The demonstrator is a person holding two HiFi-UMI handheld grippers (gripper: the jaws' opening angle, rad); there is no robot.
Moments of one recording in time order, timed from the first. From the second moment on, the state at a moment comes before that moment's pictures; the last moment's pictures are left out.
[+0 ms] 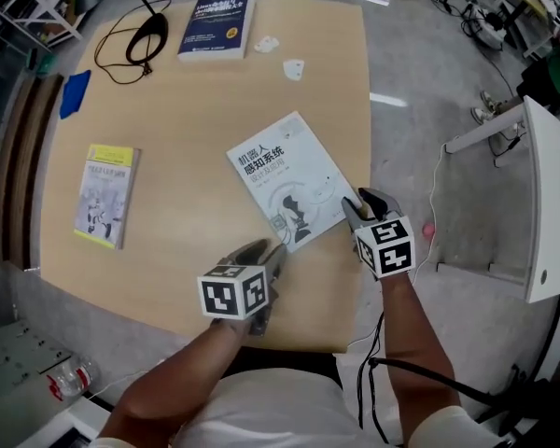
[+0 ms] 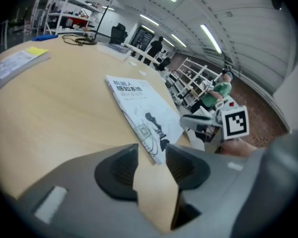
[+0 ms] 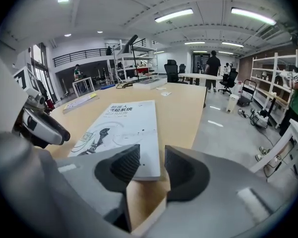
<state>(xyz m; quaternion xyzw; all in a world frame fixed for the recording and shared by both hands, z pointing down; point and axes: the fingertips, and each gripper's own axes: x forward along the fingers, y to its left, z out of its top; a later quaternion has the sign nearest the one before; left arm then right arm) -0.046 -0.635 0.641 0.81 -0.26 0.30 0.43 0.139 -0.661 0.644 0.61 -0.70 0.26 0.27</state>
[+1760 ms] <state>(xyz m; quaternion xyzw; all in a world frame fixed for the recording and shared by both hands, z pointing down) -0.161 -0.600 0.669 0.81 -0.27 0.33 0.40 -0.026 -0.525 0.666 0.59 -0.68 0.37 0.24</state>
